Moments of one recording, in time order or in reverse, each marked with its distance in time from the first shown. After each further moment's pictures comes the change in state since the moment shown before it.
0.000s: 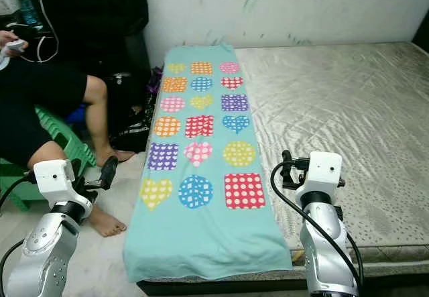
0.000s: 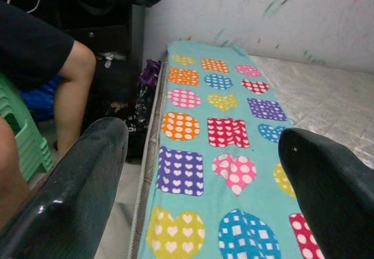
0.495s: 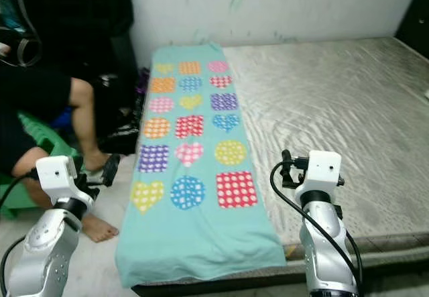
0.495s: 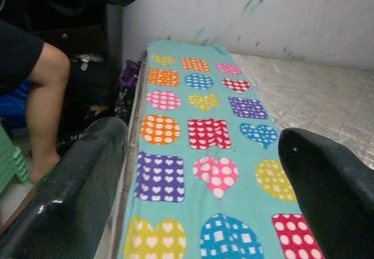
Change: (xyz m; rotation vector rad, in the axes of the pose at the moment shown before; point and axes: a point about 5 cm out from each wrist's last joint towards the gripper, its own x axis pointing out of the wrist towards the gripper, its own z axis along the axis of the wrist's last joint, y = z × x) left arm 0.005 -0.005 0.003 -0.002 -0.011 -0.017; right arm 0.002 0.000 0.001 -0.008 0.000 0.006
